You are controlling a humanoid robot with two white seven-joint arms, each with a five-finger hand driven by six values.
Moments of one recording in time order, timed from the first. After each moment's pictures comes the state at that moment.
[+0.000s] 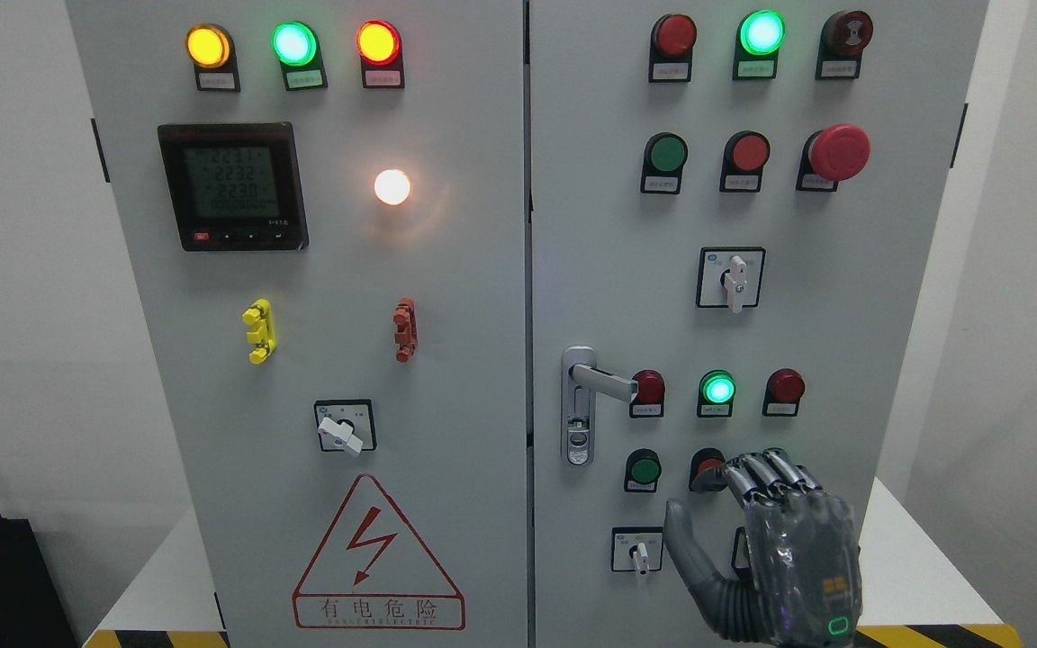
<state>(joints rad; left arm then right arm) 0.11 -0.05 0.00 0.00 0.11 -0.11 -0.07 -0.25 -0.05 0.15 -1.81 1.12 -0.09 -0.42</state>
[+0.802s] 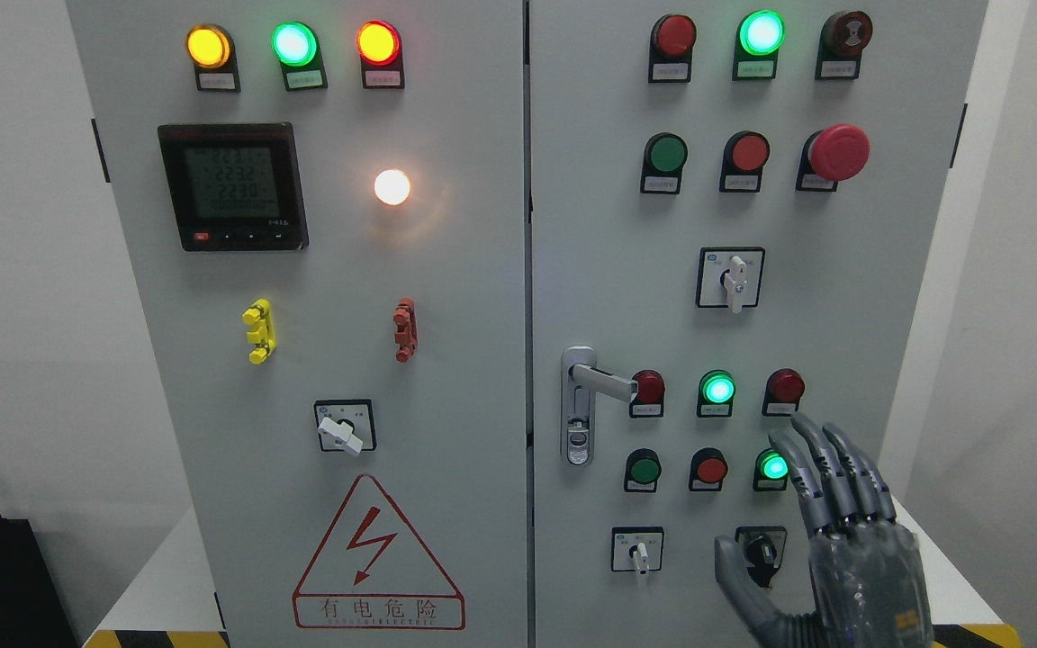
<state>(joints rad) 0.11 -0.05 0.00 0.00 0.11 -0.11 -0.07 -0.18 -0.12 0.08 -1.86 1.06 -0.16 -0.42</state>
